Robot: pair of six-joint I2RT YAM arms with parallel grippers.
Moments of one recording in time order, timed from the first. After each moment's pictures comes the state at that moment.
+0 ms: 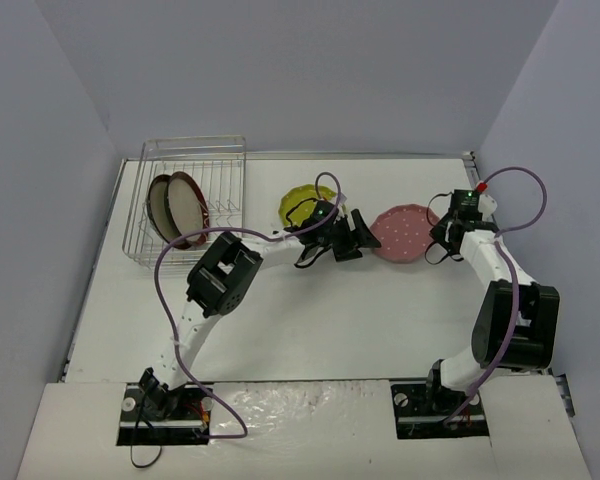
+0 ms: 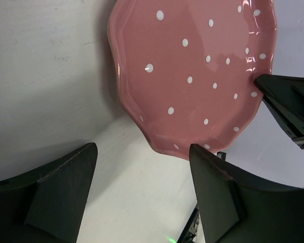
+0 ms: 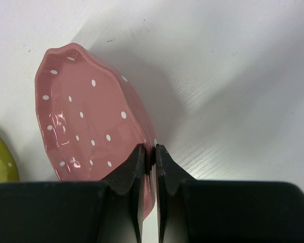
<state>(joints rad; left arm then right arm) -0.75 2.34 1.66 0.17 0.42 -1.08 -0.12 1.51 0.97 -0.32 0.15 0.63</state>
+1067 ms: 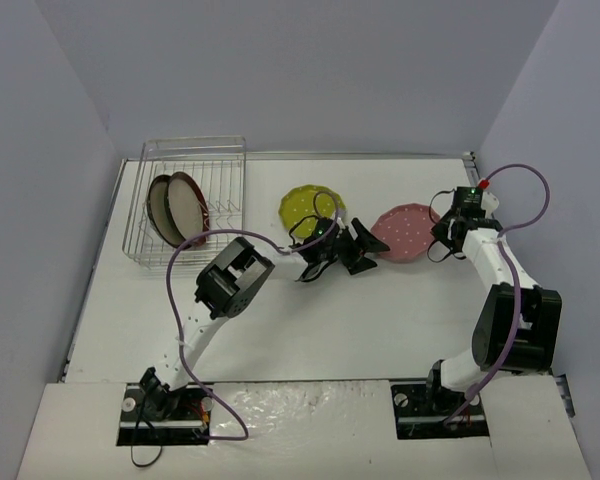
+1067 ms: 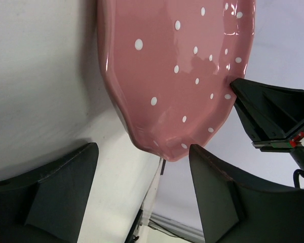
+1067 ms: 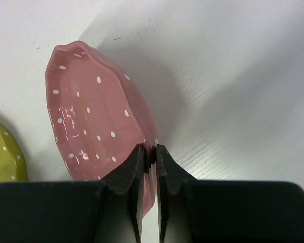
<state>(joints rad) -0.79 2.40 1.56 0.51 0.45 -1.44 -0.13 1.49 1.00 -0.37 0.12 0.63</state>
